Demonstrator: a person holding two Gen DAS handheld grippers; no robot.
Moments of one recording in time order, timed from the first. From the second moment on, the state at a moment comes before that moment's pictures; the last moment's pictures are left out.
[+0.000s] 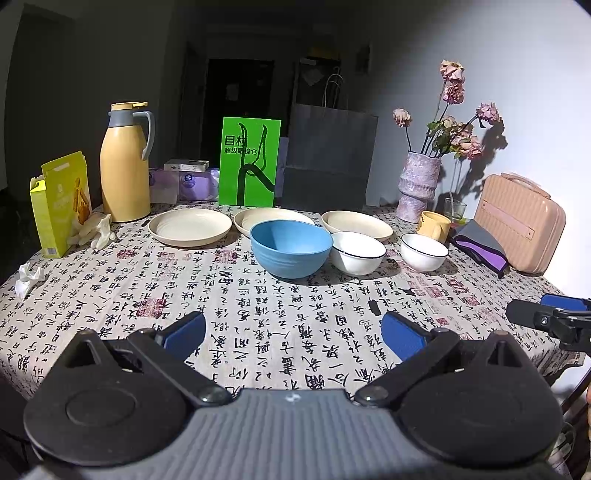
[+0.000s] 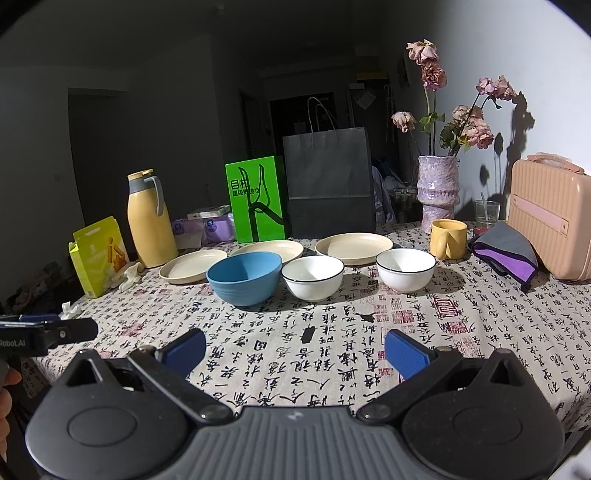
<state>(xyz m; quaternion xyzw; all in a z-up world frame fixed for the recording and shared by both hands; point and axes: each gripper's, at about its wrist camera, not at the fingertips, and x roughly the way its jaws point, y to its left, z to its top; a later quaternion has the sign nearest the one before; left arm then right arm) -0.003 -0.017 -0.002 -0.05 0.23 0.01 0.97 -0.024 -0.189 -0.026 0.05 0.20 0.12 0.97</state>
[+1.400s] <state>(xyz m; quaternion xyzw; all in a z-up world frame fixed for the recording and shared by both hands) 0.068 0.001 0.016 -0.07 0.23 0.02 0.97 0.064 -0.180 -0.010 0.04 0.20 0.13 0.97</state>
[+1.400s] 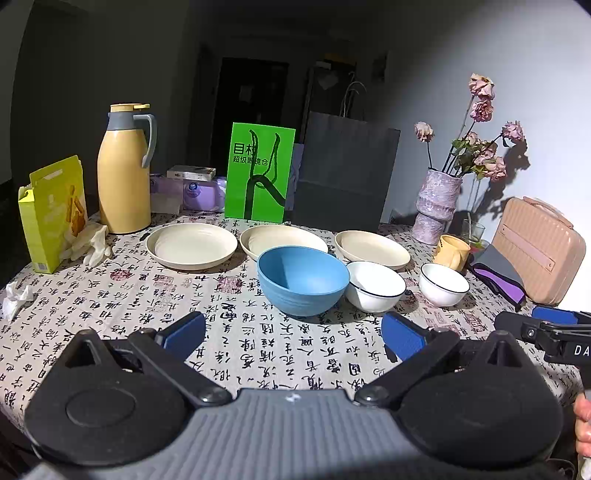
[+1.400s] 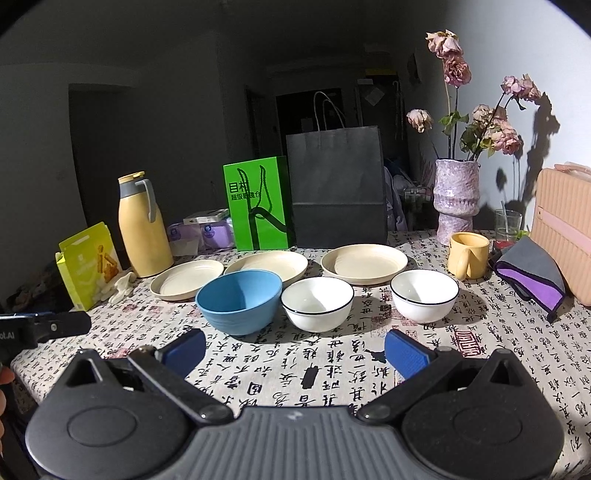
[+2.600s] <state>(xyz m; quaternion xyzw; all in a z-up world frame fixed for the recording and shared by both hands) 0.170 0.021 0.030 -0.08 0.24 0.00 0.97 0.176 -0.166 -0.008 0.07 0.22 0.14 0.96</state>
